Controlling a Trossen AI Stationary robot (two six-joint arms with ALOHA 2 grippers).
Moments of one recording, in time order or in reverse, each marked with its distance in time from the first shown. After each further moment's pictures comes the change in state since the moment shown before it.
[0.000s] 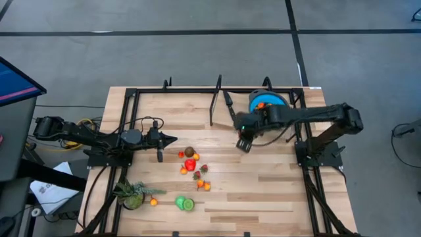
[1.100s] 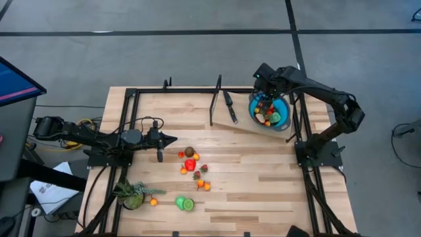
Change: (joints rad) left arm 0.000 0.000 0.000 0.000 0.000 0.000; right arm -0.655 -0.006 -0.001 -0.111 0.078 -0.556
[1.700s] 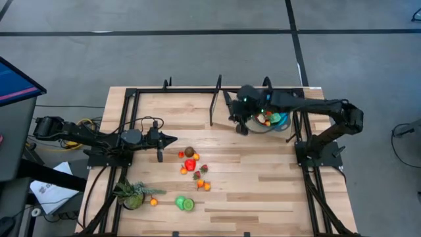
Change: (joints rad) left arm 0.000 0.000 0.000 0.001 0.000 -0.019; right arm 0.350 -0.019 -0.166 0.599 -0.404 -0.052
